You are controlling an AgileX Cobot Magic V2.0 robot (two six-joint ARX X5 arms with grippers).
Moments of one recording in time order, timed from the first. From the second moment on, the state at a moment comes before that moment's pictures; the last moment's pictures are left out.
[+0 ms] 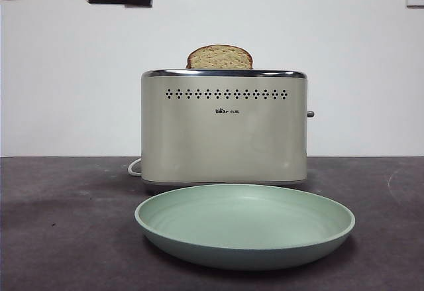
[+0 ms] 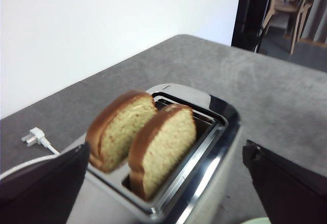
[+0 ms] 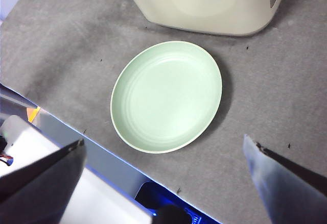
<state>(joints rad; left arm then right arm) -0.36 1.39 1.15 -0.03 0.49 0.15 0.14 0.72 0.94 -1.05 -0.55 -0.06</state>
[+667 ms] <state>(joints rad) -0.42 1.68 1.22 0.08 0.44 0.23 0.14 0.72 0.94 -1.05 -0.55 -0.06</state>
